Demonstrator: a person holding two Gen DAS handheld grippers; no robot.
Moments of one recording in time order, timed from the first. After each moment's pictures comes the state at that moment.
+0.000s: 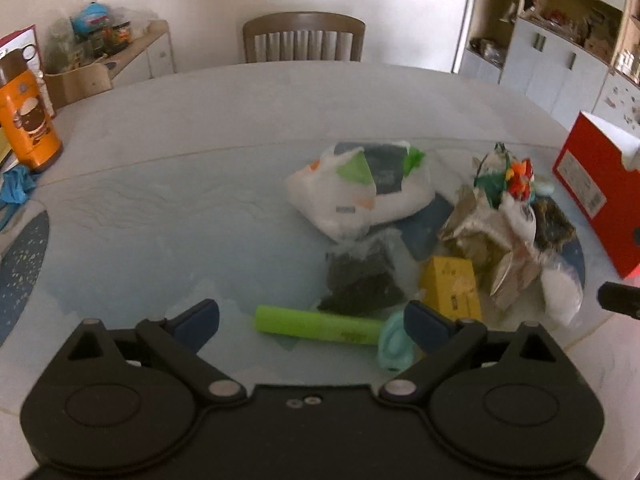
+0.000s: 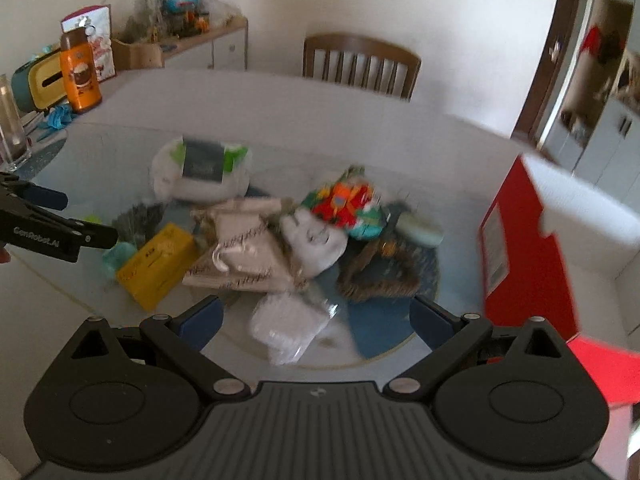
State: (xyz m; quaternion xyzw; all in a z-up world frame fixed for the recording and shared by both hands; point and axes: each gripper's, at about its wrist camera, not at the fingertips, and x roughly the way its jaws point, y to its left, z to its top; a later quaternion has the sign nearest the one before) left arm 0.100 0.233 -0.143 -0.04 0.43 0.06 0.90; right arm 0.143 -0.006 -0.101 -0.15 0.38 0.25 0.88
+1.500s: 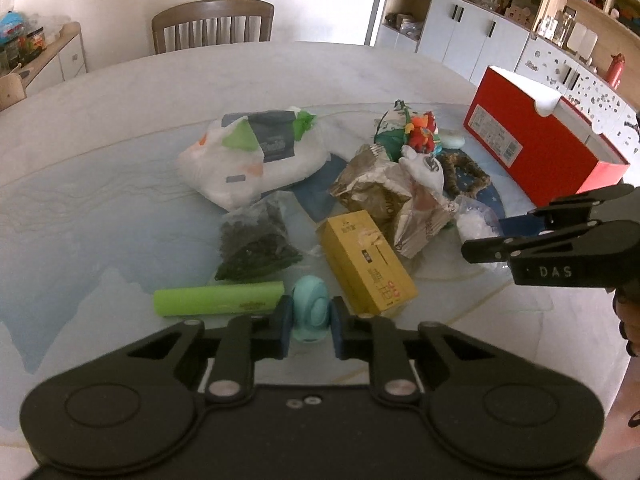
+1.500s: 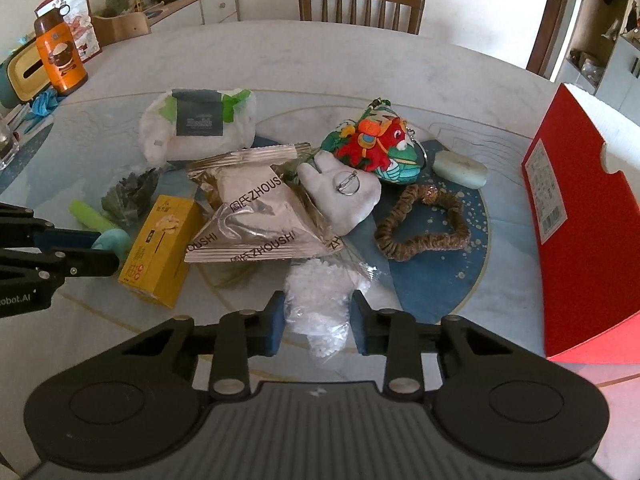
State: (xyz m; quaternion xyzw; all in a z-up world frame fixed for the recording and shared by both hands) left arm 0.091 0.204 -0.148 -0.04 0.44 -0.07 0.89; right arm 0.163 0.013 -0.133 -0.13 0.45 0.24 0.85
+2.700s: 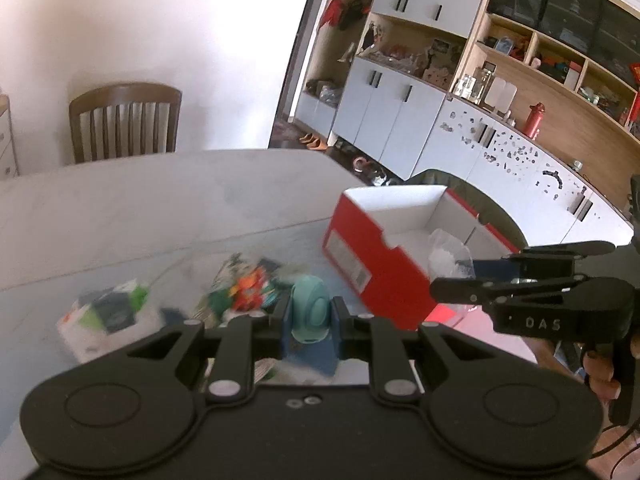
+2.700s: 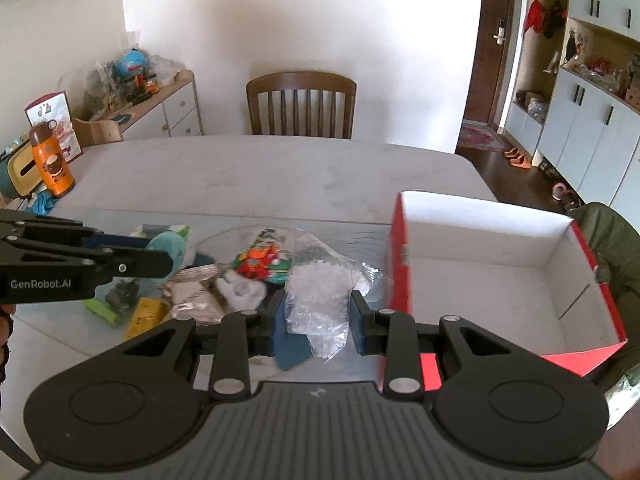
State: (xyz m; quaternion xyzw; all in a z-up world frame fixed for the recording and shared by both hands) left arm 0.123 0.099 -0.031 -0.07 0.34 -0.17 0.92; right arm 0.152 -0.102 -0.003 -0.08 0.36 0.21 0.91
